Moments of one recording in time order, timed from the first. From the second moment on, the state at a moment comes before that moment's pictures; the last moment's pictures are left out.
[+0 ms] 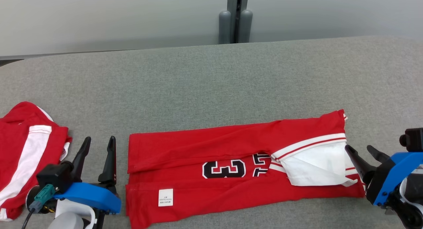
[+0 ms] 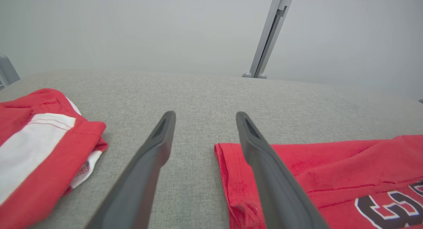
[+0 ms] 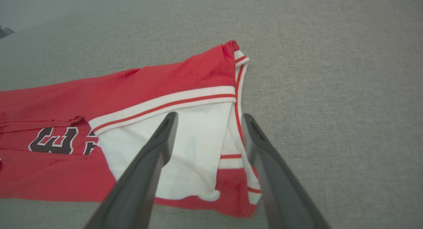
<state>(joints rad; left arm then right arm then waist) -0.19 0.41 -0.41 0.34 -0.66 0.02 -0.26 -0.10 -0.21 -0.15 -0.03 0.45 0.13 0.64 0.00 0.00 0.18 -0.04</state>
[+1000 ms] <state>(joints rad) -0.17 0.26 -0.17 0.28 -0.43 -0.03 -0.26 -0.31 -0.17 -0.16 0.40 0.23 0.13 0.59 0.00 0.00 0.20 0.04</state>
